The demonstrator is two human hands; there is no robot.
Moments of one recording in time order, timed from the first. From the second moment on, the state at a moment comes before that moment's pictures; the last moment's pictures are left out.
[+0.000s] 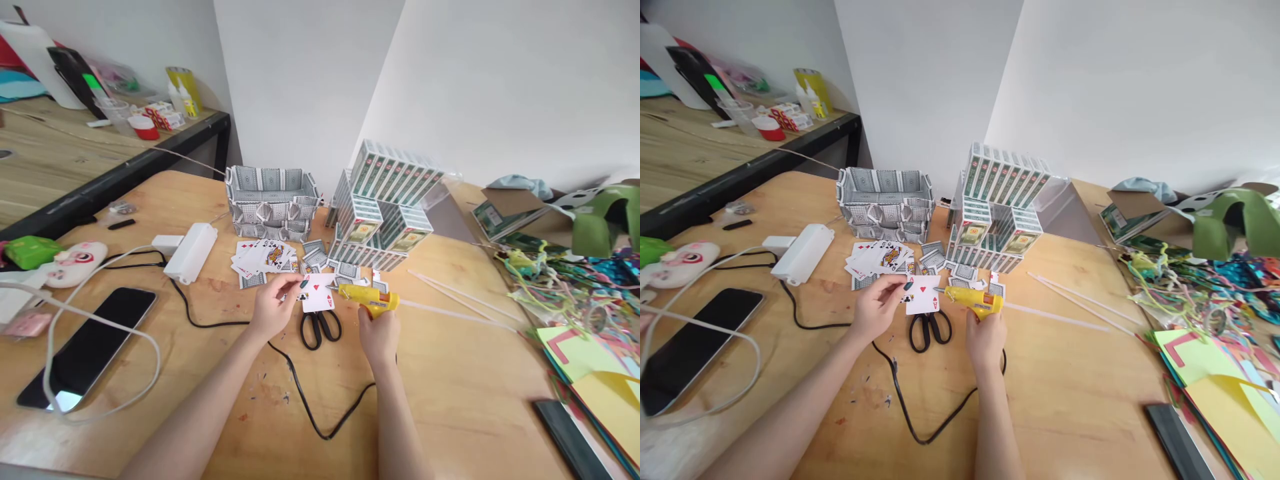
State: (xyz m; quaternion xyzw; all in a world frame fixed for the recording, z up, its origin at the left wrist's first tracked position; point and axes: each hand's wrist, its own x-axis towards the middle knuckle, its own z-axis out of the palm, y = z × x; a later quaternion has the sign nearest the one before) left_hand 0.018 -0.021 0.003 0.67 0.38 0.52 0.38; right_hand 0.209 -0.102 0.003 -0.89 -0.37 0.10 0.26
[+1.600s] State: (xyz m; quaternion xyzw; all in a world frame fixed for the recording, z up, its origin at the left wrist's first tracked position) left_hand -0.015 0.016 0.002 0.51 0.50 0.60 0.35; right_hand 0.217 -0.109 -0.008 -0.89 -0.36 -0.06 0.26
